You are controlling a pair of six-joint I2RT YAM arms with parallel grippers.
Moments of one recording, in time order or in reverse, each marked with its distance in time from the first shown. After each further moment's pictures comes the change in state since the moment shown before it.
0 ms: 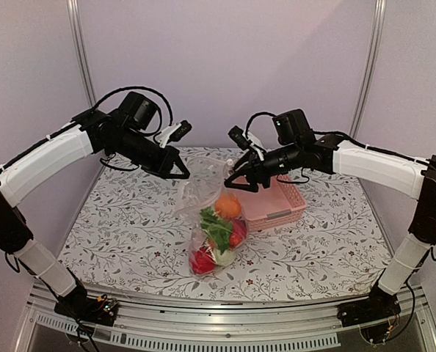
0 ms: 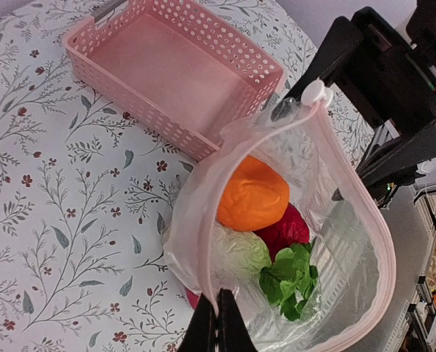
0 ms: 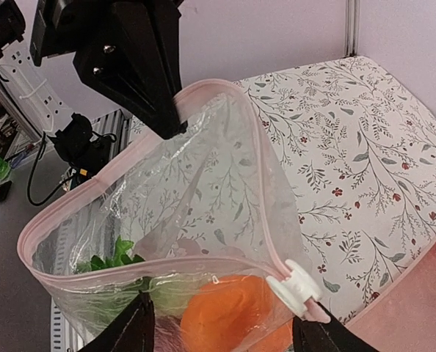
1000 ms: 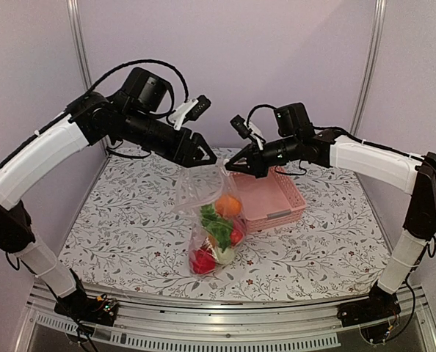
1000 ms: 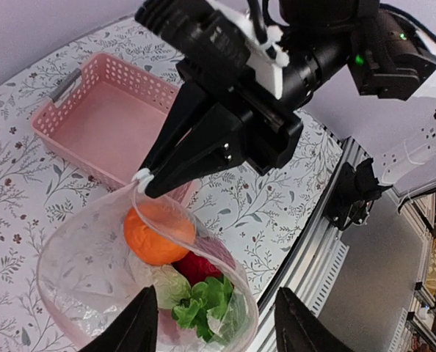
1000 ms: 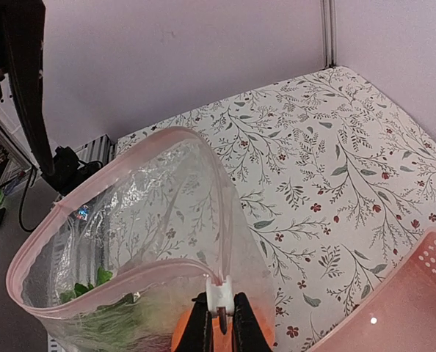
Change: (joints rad) left arm -0.192 0.025 0.245 -0.019 -0.126 -0.068; right arm -0.039 0.055 0.072 0.045 -0.007 0.060
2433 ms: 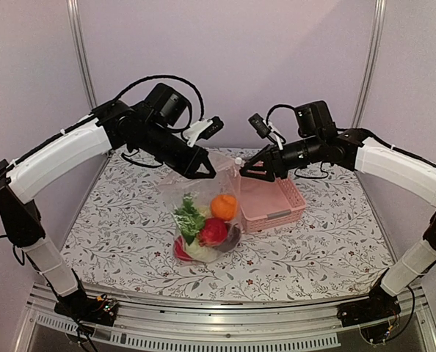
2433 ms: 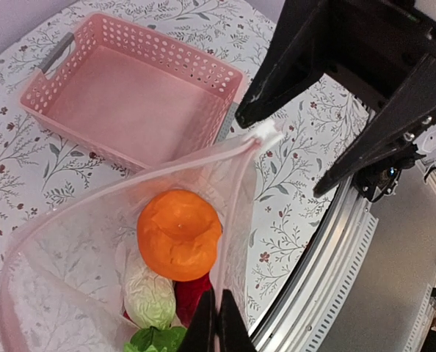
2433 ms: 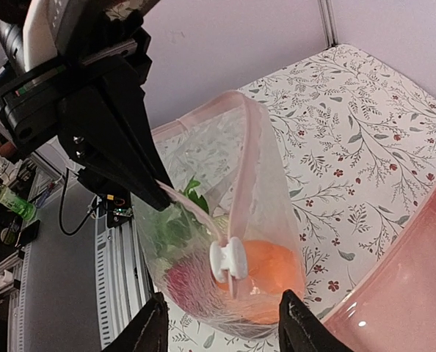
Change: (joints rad) left arm 0.006 0.099 -0.033 -0.024 -0.006 0.091; right arm -0.020 -0.193 -0.096 -0.123 -0.020 0.134
